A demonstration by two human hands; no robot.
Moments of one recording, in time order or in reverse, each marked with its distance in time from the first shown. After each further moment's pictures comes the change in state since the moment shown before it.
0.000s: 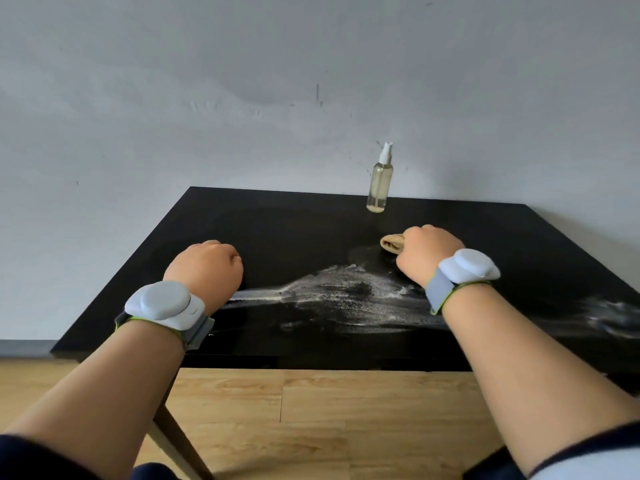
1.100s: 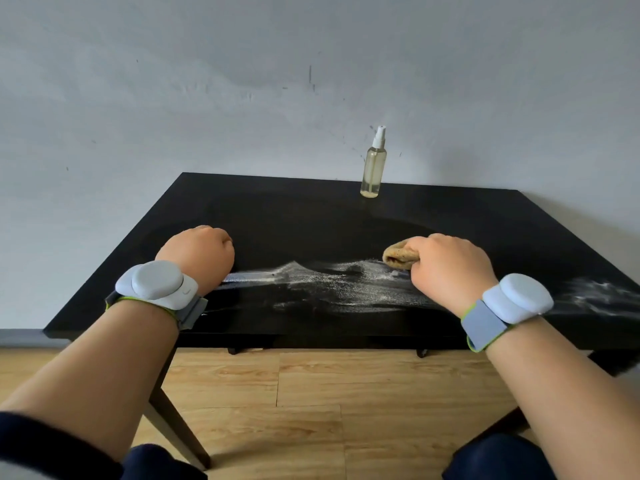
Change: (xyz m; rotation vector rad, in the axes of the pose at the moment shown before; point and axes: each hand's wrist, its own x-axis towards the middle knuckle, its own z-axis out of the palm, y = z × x) left_hand -0.005 0.003 -0.001 0.044 -0.010 0.000; right_hand -0.070 0.025 -0.004 0.014 0.078 -0.133
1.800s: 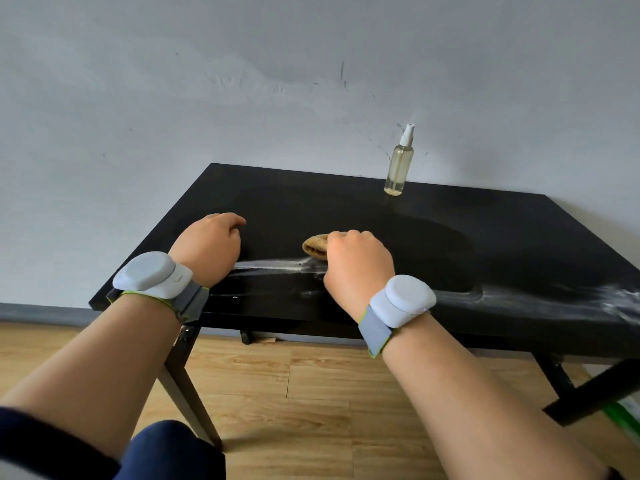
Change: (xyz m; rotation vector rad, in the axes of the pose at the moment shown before) left_hand -0.024 -0.015 -0.012 -0.279 0.052 -0.033; right_hand -0.002 -0.136 0.007 0.113 0.081 -0.182
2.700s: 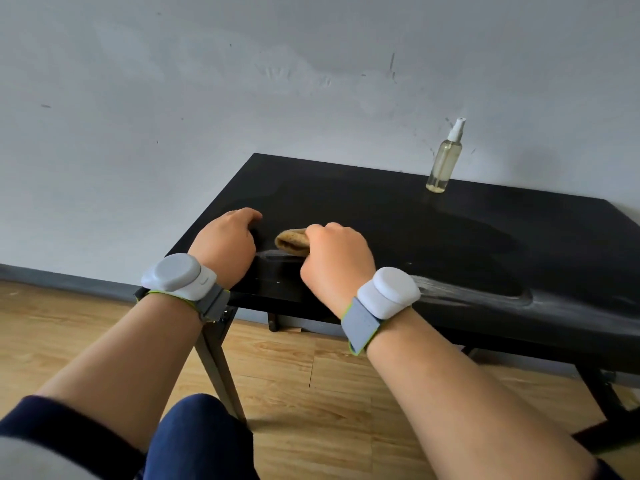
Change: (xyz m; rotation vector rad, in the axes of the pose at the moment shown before) left_hand -0.017 -0.036 -0.005 0.011 0.064 -0.077; right_hand 0.004 -0.068 0.002 0.261 -0.039 -0.154
